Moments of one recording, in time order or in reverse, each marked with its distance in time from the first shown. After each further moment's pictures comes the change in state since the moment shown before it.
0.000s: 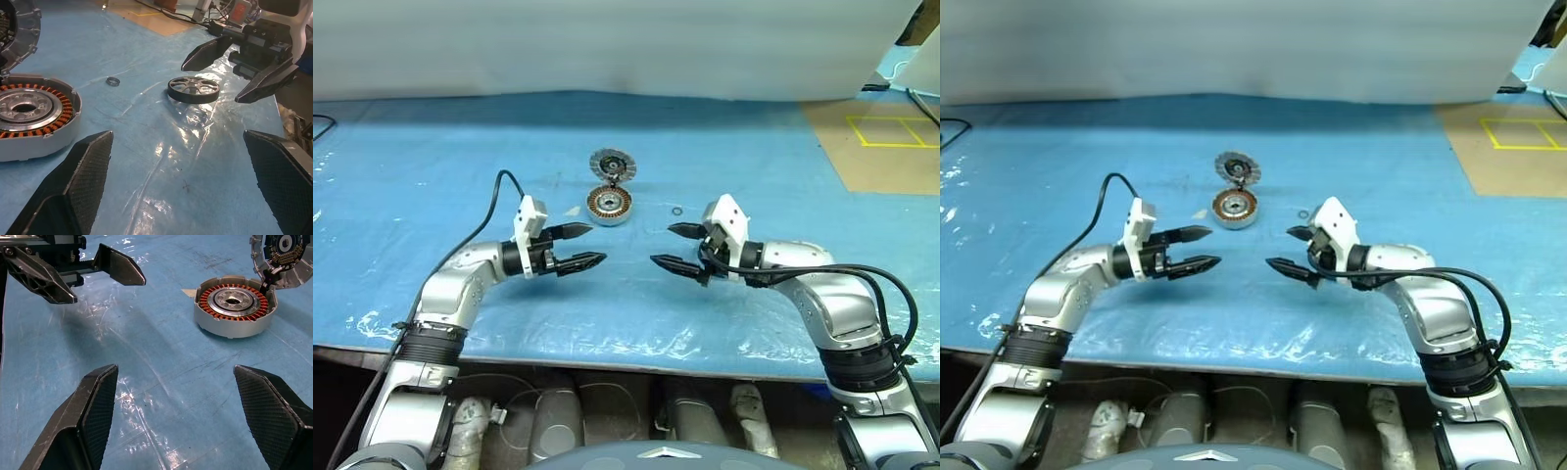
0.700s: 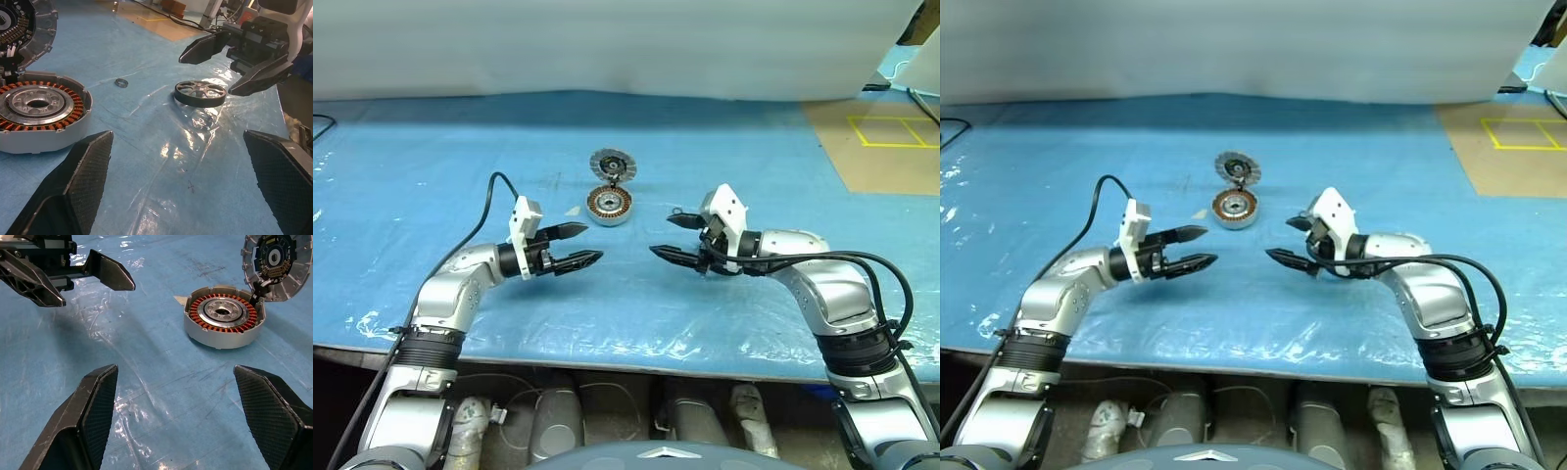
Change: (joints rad) left arm 0.007 -0.004 0.024 0.000 -0.019 0.006 0.015; right arm -0.056 -0.012 0.022 0.069 -0.001 -0.048 0.002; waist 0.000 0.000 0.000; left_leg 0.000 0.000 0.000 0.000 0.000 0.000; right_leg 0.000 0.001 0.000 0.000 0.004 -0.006
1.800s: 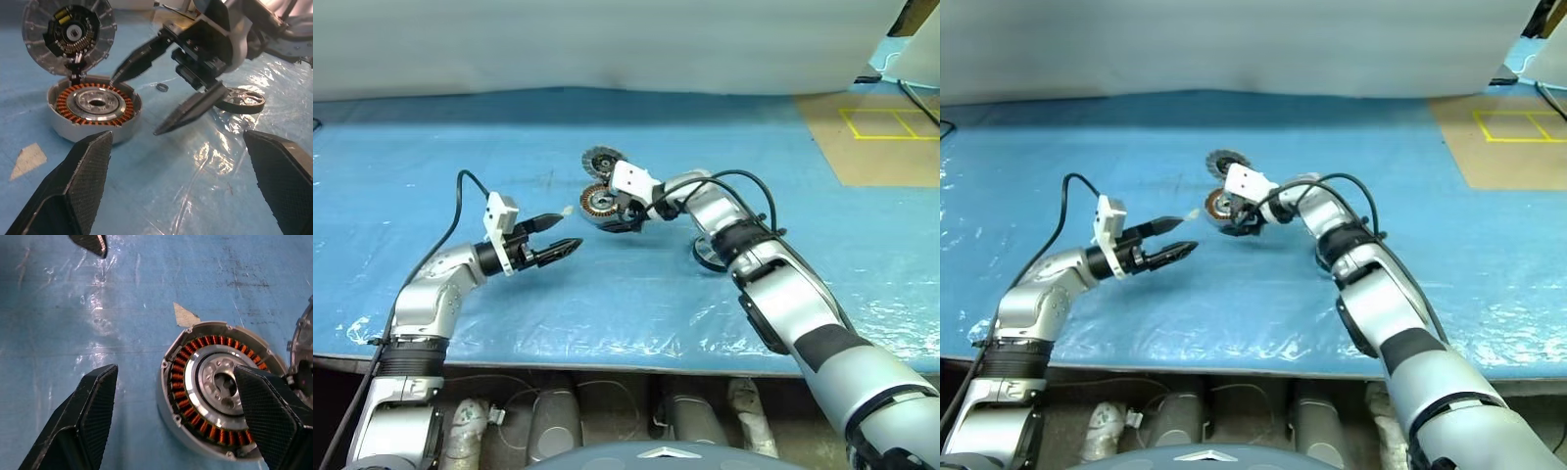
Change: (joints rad) left arm 0.077 0.018 0.100 -0.057 -0.001 -0.014 0.096; right arm -0.781 0.382 0.304 1.338 -0.424 -0.741 0.106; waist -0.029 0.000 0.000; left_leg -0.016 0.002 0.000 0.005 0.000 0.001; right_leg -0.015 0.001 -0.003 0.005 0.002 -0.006
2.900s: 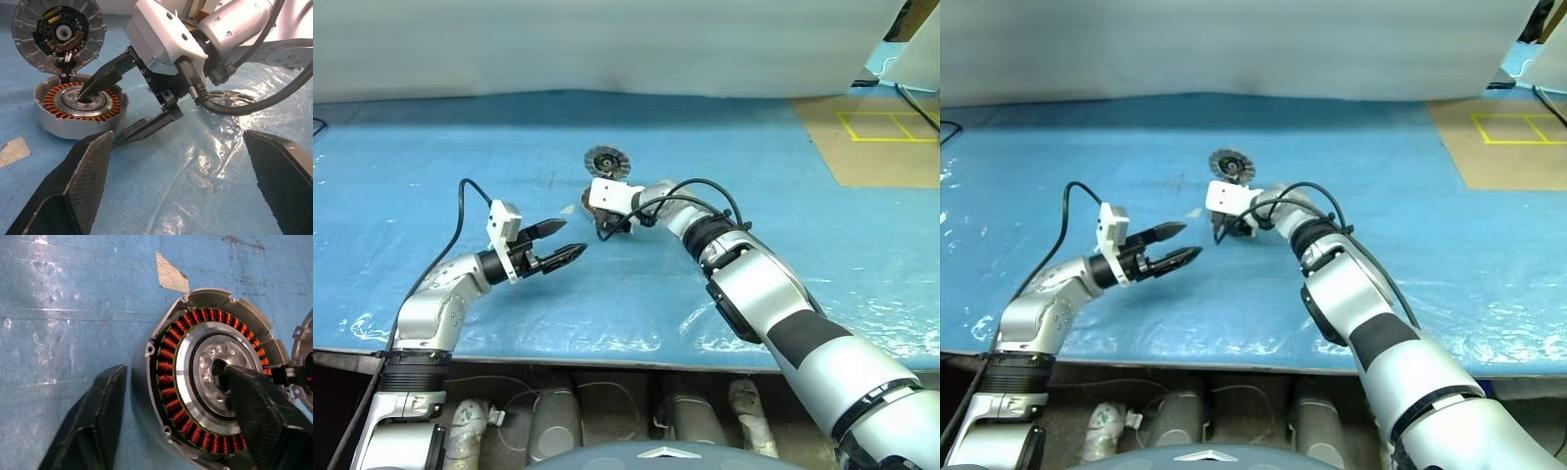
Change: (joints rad) left arm 0.038 -0.021 -0.003 -0.067 -0.018 0.013 0.042; right arm -0.076 0.127 -0.015 0.254 -0.298 -0.072 -0.280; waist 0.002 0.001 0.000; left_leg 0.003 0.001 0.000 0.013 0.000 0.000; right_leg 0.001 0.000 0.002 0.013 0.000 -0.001
